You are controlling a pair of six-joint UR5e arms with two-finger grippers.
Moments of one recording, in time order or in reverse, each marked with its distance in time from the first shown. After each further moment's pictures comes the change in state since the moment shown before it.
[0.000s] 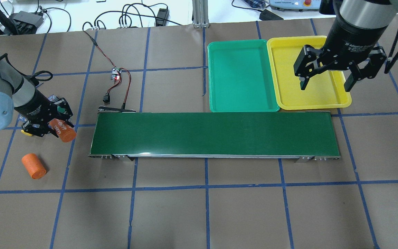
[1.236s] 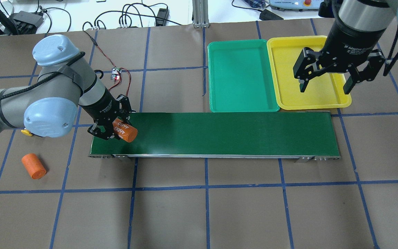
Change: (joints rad) left arm -0.340 0.043 -0.012 -0.037 -0.064 -0.598; right arm 0.002 -0.001 0.011 0.002 0.001 0.002
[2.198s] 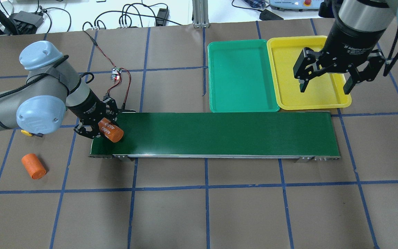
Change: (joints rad) left arm 0.112 -0.076 -0.011 0.058 0.005 0.195; right arm 0.001 0.002 0.001 -0.002 -0.001 0.003
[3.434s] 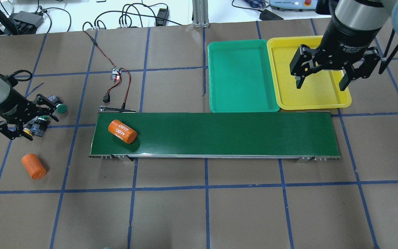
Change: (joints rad) left arm 0.389 -0.004 0.074 -0.062 0.063 0.595; right arm 0.009 0.002 0.003 -0.053 0.013 0.007
